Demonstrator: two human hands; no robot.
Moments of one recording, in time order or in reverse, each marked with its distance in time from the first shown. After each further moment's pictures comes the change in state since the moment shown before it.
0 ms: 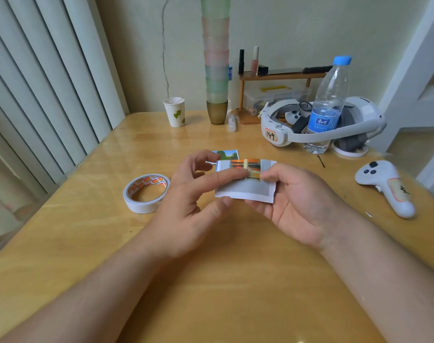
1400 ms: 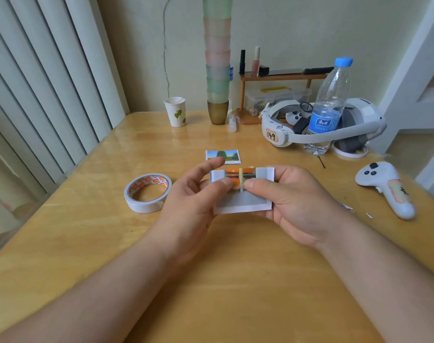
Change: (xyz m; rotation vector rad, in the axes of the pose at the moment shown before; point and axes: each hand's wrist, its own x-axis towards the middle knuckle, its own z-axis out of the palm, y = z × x) left_hand 0.011 0.025 0.019 -1.040 0.232 -0.542; right_hand 0.003 0.010 -0.002 -0.364 0.026 -0.121
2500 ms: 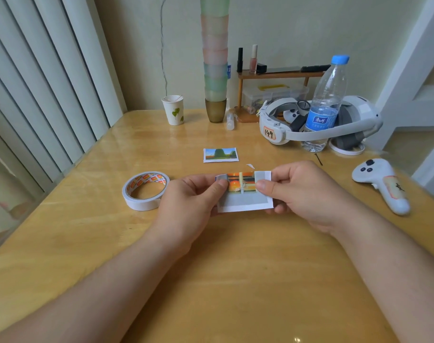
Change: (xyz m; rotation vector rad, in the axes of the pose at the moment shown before) left_hand 0.012 -0.017 -0.016 0.448 0.135 0.052; right_hand 0.010 -0.003 -0.038 -0.648 0.097 -0.075
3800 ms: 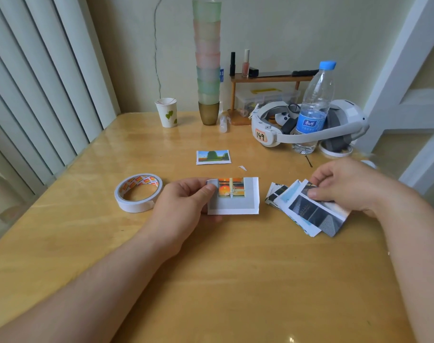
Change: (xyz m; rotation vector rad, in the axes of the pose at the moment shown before) left_hand 0.001 0.002 0.002 -0.050 -0.078 -0.112; right_hand 0.013 0.035 -0.092 -0.503 0.112 0.233
